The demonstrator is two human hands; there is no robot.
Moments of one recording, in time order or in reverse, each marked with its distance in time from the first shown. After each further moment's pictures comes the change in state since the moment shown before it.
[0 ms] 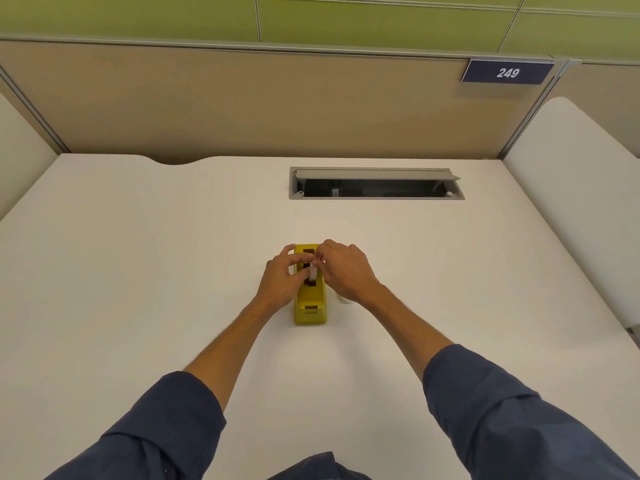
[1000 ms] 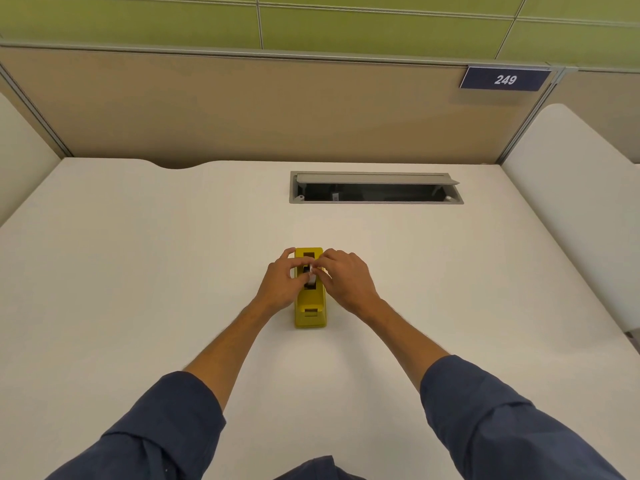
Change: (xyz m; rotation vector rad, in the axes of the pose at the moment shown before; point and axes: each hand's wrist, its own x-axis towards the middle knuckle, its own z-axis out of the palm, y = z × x) left_hand 0.002 0.000 -0.002 0.065 -0.042 0.008; right_hand -0.018 -0.004 0.000 0.025 0.132 -0.072
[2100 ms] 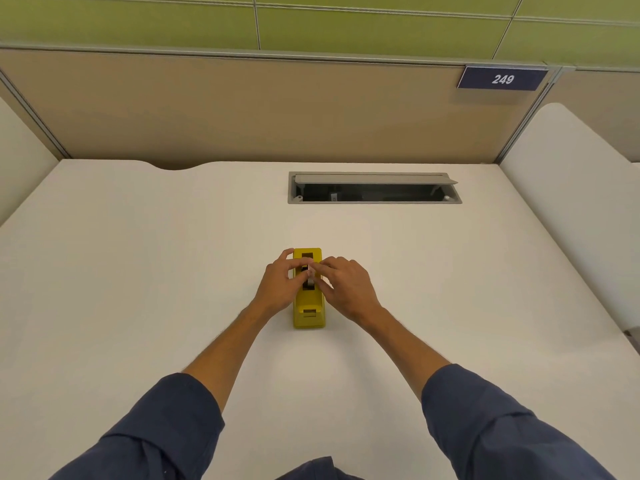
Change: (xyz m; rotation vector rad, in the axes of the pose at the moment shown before) left_hand -0.001 0.000 0.000 0.005 0.015 -0.003; right_hand -0.013 0.000 0.007 -0.039 0.110 -0.044
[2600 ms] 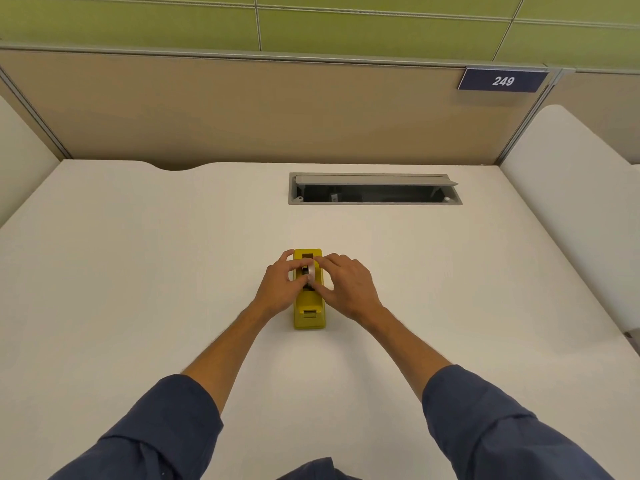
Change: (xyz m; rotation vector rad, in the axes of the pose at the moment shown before) left_hand 0.000 -0.002 0.000 0.014 -0.019 0.008; right_hand 0.000 0.003 0.001 0.055 -0.041 0.089
